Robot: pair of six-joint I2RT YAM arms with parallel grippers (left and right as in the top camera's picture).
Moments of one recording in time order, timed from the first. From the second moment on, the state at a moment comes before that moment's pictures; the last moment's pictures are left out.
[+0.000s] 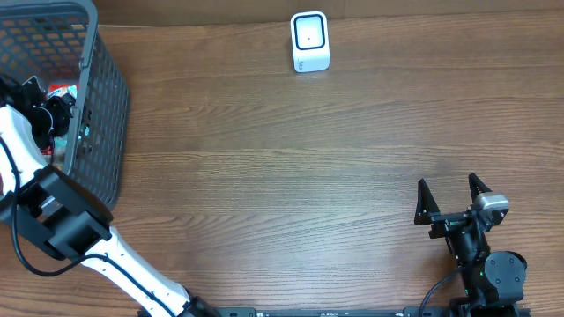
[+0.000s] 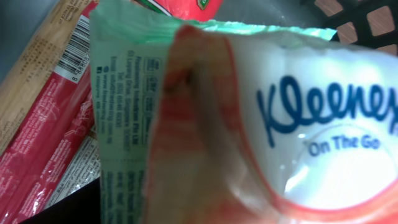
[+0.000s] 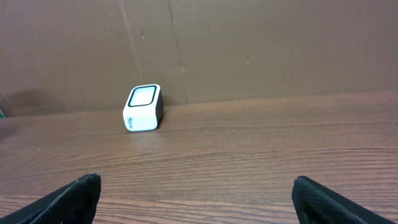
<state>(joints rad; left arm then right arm) 0.72 2.31 2.11 -1.00 0.29 0.08 0.10 0.01 0.02 -0.03 -0.06 0.15</state>
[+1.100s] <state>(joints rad) 0.71 2.26 2.07 -1.00 0.19 0.09 0.10 0.01 0.02 -0.03 -0.06 0.15</state>
